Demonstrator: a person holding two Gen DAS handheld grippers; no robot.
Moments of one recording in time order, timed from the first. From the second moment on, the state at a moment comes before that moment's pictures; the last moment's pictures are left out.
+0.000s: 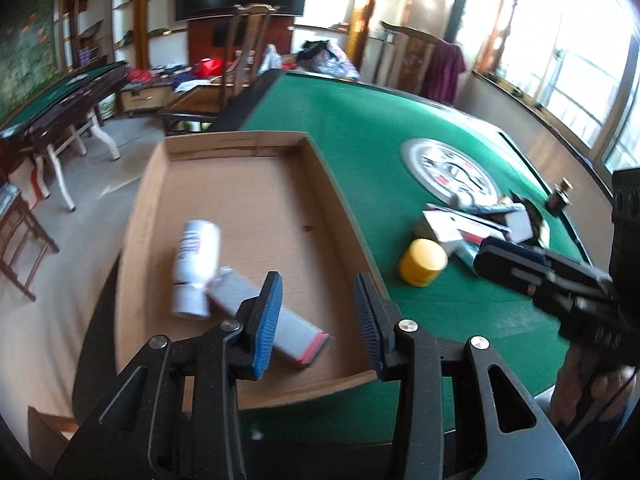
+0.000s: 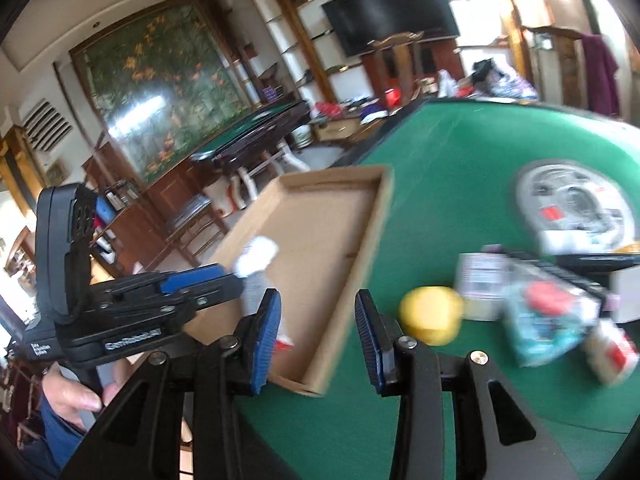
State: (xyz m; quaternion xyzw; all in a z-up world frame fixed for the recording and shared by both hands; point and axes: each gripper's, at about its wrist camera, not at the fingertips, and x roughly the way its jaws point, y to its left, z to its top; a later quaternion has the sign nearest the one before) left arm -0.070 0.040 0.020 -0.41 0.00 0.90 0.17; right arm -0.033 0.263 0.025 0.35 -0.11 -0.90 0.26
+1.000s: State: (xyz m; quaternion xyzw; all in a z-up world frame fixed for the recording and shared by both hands) left arm -0.104 0.164 -0.035 -0.47 0.08 0.86 0.20; right arm -0.061 0.407 -0.042 0.41 0.05 -0.89 0.21
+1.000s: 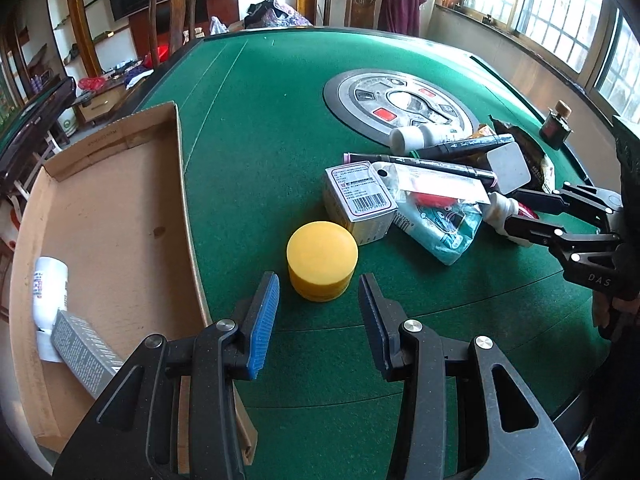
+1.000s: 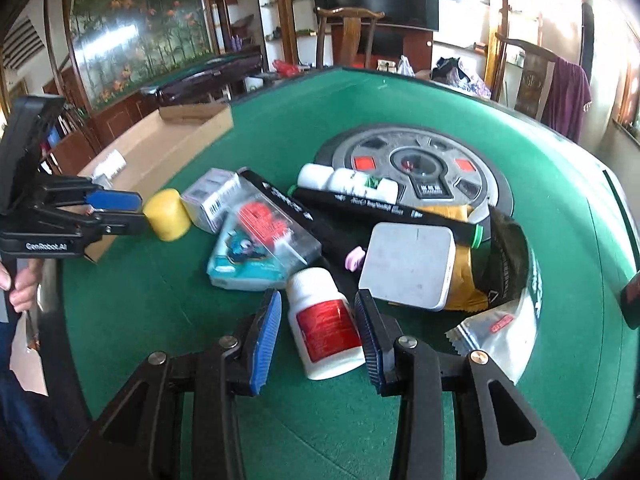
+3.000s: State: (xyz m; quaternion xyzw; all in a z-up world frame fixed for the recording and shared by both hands) left arm -0.114 0.005 0.023 -0.40 -0.06 0.90 0.15; right arm -0.077 0.233 0.010 0.39 -0.04 -0.87 0.29
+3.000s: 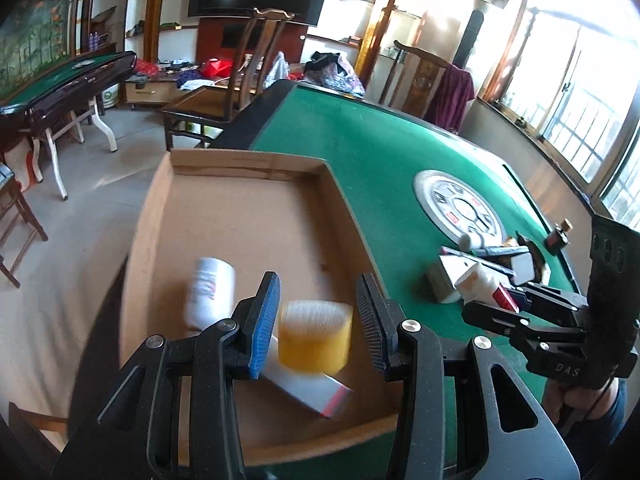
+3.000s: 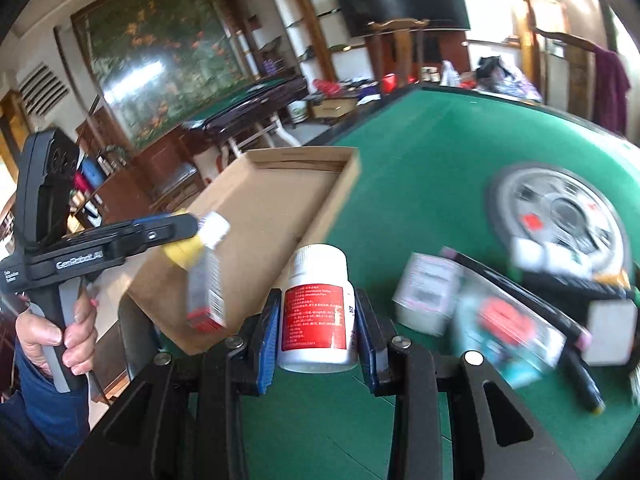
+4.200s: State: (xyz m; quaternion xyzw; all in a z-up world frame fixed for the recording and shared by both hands) left arm -0.166 -0.024 -0.005 -0.46 -0.09 0.87 0.14; right arm -0.141 0.177 -0.016 0.45 -0.04 -0.84 0.29
